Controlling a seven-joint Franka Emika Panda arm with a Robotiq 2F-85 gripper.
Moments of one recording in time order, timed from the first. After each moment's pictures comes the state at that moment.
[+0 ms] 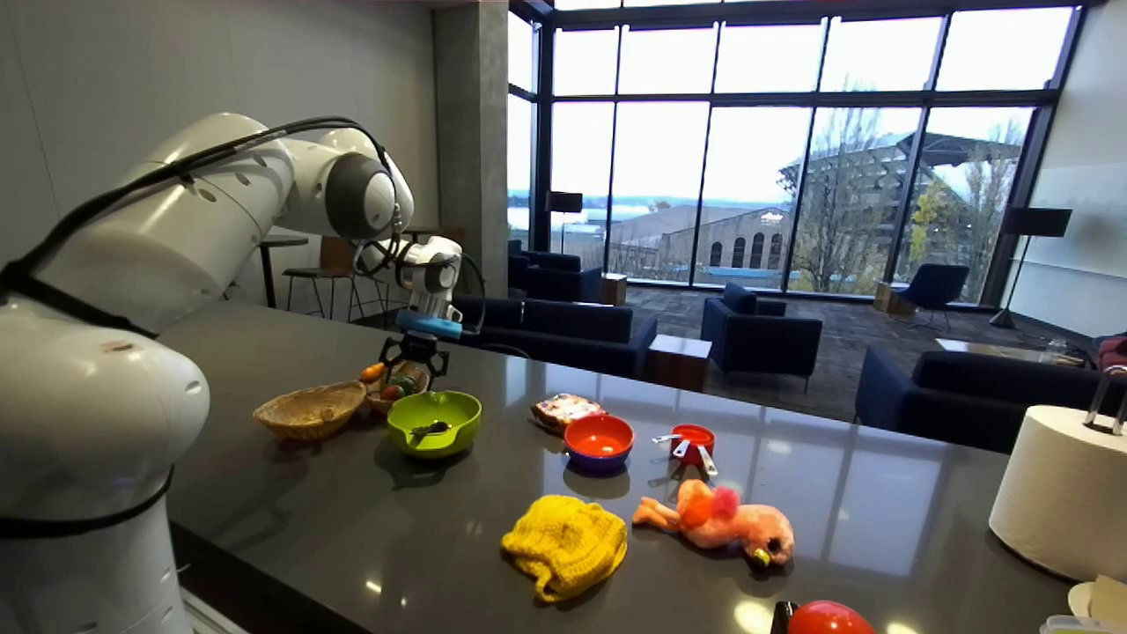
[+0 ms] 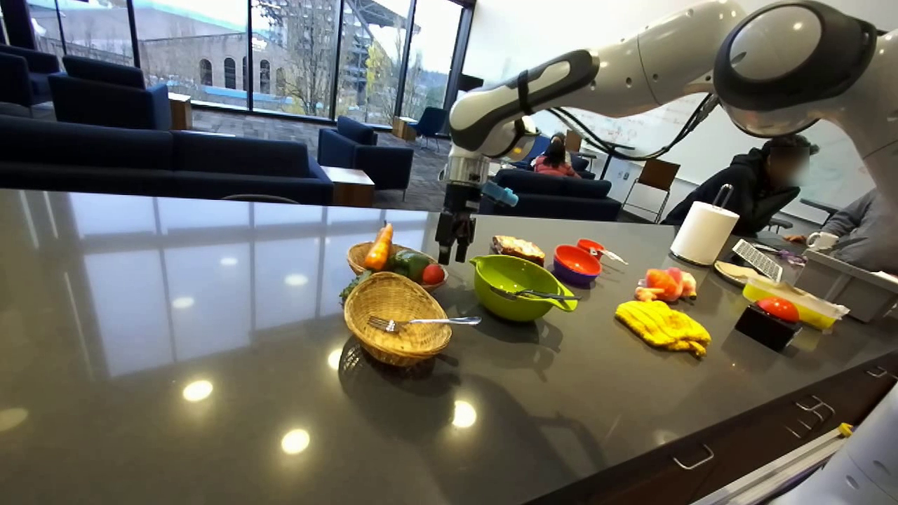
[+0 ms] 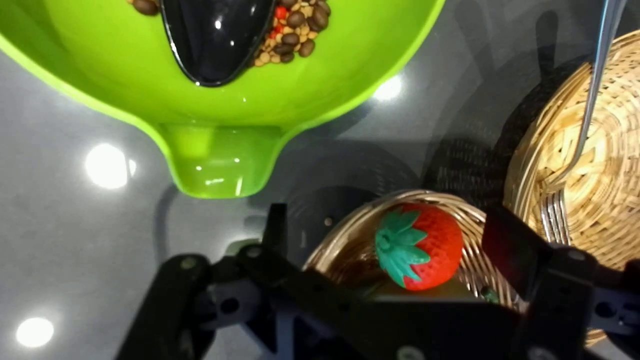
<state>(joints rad) 0.14 0.80 0.20 -1.37 0.05 1.91 -0.41</state>
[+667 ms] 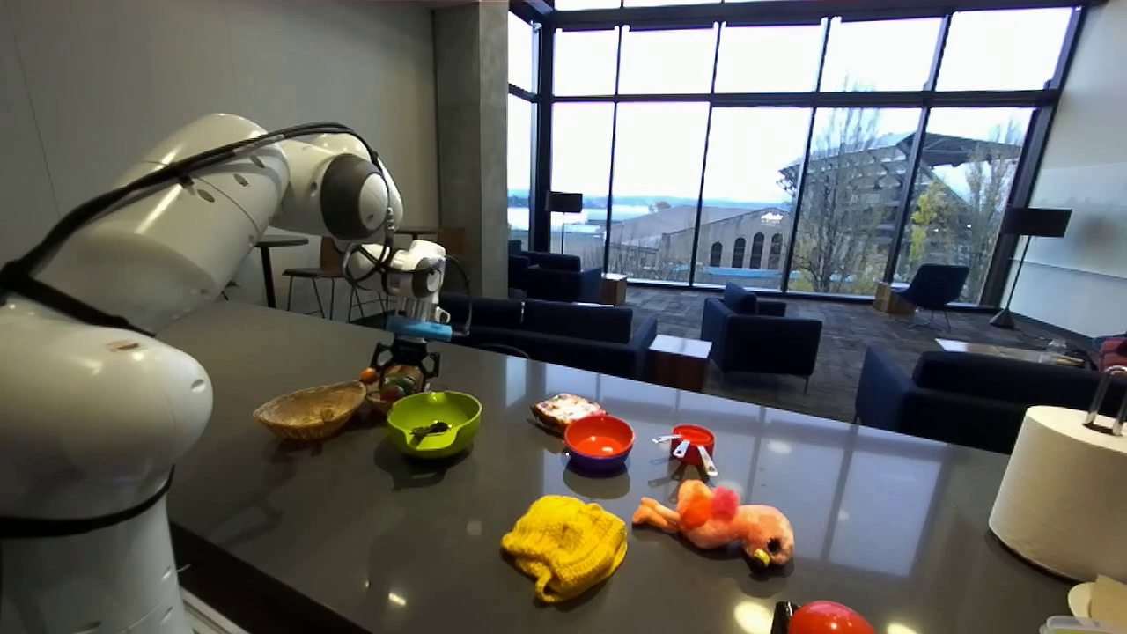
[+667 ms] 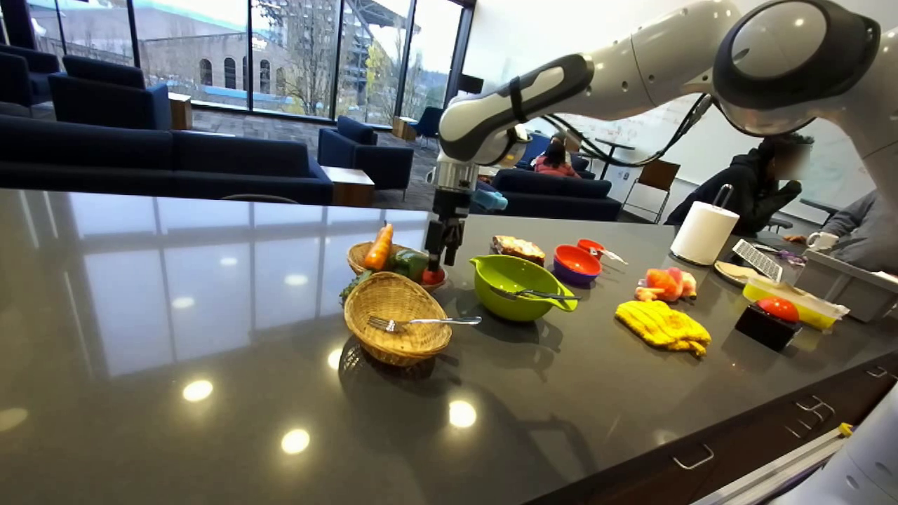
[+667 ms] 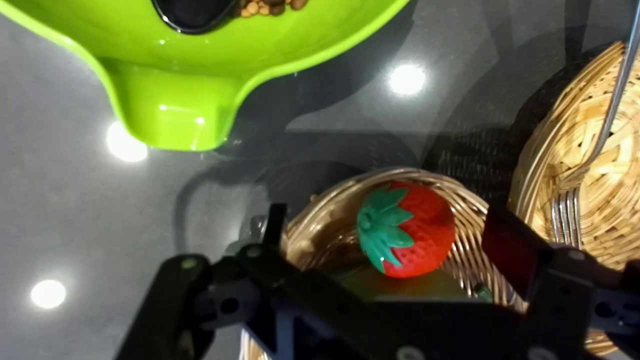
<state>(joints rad) 0.18 0.80 0.21 -1.41 -0.01 2.00 -0.41</state>
